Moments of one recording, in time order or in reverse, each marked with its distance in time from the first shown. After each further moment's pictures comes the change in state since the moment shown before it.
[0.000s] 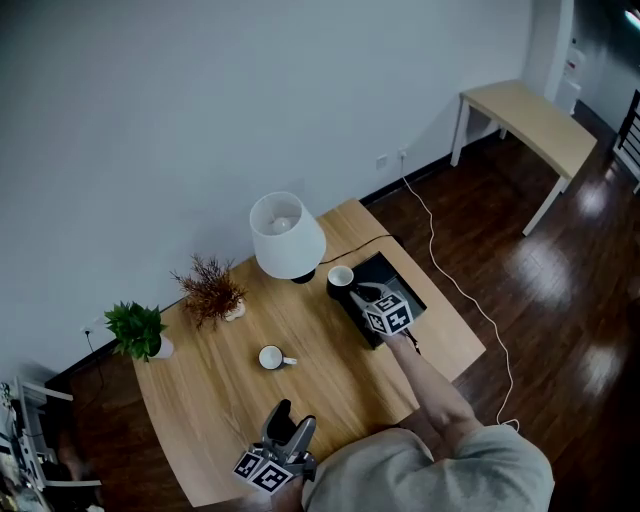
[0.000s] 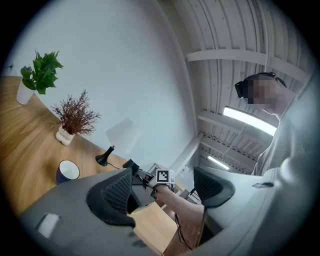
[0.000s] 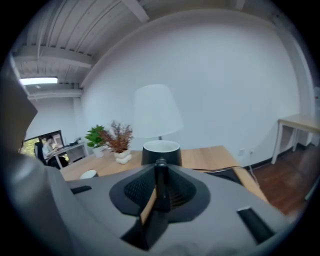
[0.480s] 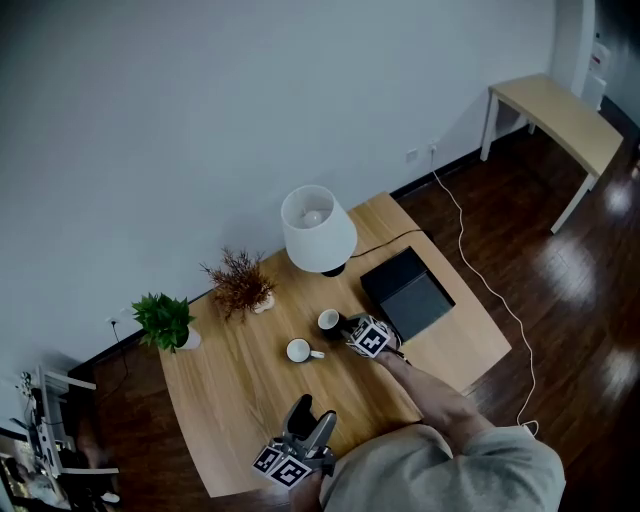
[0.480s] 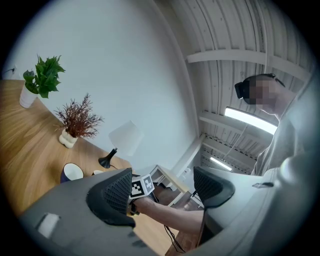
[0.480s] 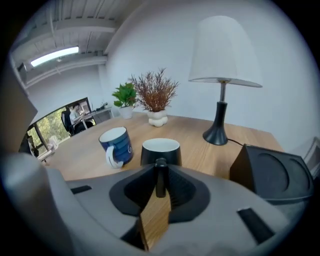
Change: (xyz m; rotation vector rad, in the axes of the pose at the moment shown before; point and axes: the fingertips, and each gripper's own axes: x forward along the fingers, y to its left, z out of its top) left arm -0.008 0.007 0.007 0.006 -0.025 0.026; right arm 0.080 0.149 -0.105 -0.256 0.344 0.252
